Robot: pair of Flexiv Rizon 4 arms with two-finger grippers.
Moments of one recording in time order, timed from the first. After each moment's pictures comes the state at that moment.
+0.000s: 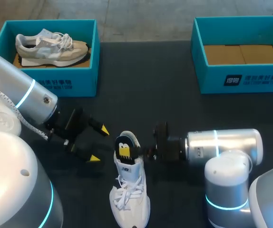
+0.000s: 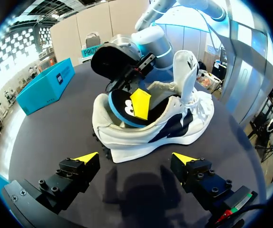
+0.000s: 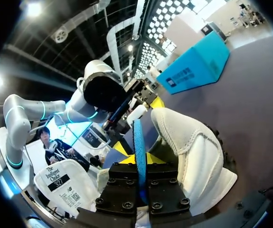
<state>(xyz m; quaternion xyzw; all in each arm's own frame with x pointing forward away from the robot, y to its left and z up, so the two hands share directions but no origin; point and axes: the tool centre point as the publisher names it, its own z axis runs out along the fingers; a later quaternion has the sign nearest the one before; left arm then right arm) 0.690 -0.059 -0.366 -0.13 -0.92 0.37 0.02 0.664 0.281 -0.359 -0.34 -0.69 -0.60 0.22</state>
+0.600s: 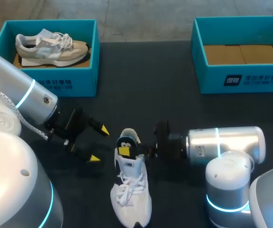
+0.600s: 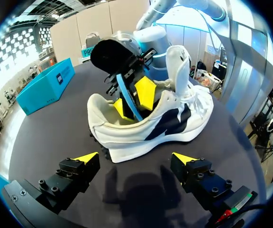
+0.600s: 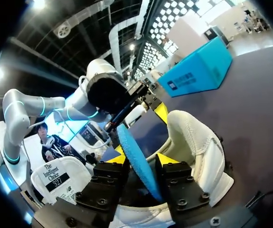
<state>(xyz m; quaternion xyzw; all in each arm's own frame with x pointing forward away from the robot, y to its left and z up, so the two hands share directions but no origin) 0.690 -0.059 -0.366 -0.13 -0.92 0.37 0.02 0.668 0.278 -0.347 -0.33 -0.70 -0.60 0.19</state>
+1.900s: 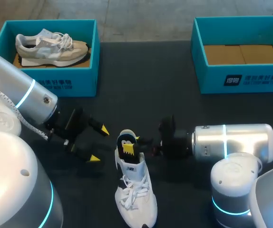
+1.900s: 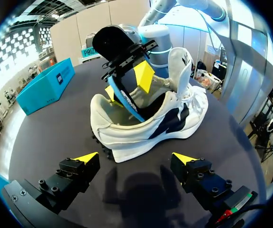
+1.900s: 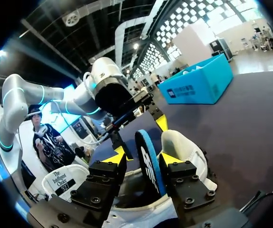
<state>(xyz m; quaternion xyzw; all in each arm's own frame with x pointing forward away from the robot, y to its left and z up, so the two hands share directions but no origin) 0.690 -0.059 -0.366 -0.13 -0.92 0.37 0.02 0.674 0.260 -0.334 -0.31 -0.73 -0.60 0.13</state>
